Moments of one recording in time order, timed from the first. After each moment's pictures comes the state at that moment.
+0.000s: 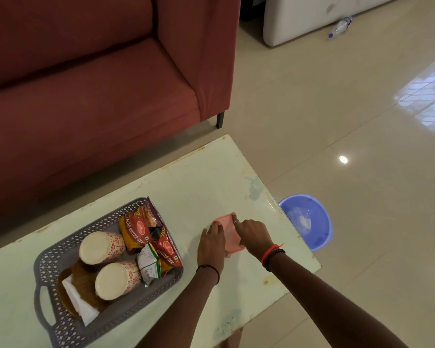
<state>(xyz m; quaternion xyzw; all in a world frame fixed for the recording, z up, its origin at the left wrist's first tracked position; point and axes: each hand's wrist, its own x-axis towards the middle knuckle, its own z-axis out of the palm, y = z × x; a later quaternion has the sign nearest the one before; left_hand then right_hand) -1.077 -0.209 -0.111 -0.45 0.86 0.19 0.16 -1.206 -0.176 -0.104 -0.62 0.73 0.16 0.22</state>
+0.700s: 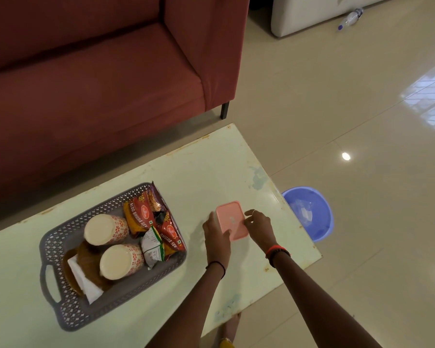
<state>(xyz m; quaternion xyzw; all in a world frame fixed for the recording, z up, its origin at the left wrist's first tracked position) -1.080 -0.181 -0.106 -0.64 0.58 0.49 -0.11 -1.200 -0.161 -0.114 -0.26 0.85 -0.20 0.42</state>
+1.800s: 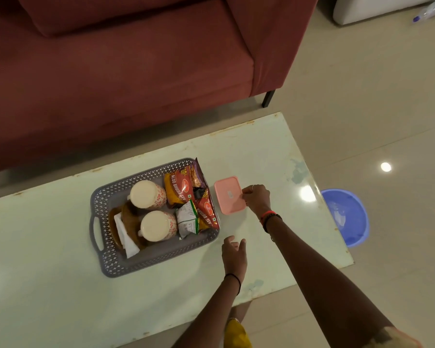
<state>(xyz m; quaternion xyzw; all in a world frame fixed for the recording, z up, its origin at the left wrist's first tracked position) -1.024 -0.133 -0.108 -0.74 0.37 0.55 -0.10 -1.133 -0.244 -0.113 -0.29 0.83 -0.19 0.44</state>
